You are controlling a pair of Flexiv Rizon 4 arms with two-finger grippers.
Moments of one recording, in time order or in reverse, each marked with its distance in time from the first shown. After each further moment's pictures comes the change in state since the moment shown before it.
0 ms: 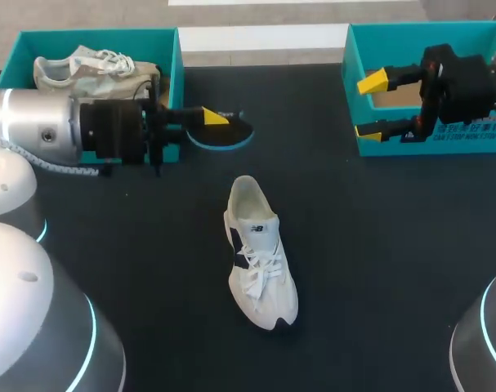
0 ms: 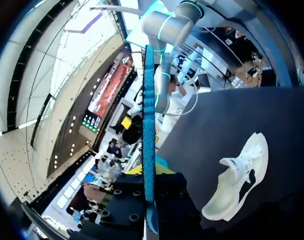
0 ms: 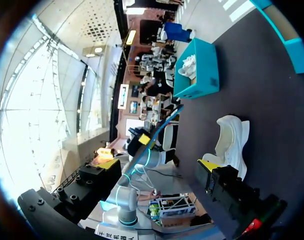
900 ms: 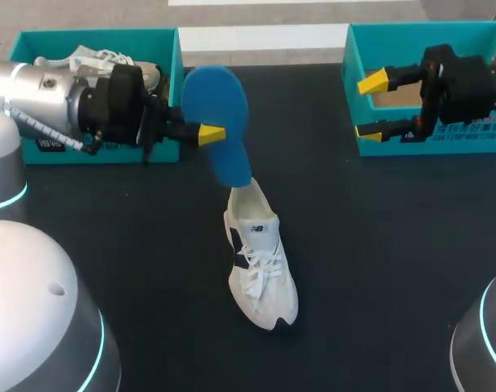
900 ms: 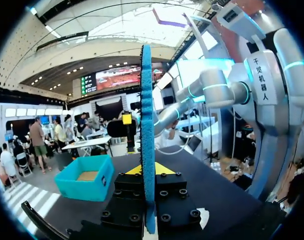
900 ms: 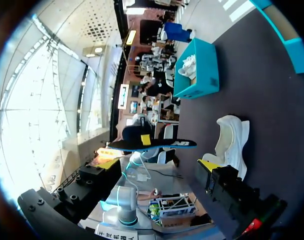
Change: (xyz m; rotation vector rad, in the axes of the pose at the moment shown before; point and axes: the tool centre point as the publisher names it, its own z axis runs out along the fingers) left arm 0.007 -0.014 -0.005 0.180 0.199 -0.844; right arm 0.000 0.000 0.000 0.000 0.001 -0.001
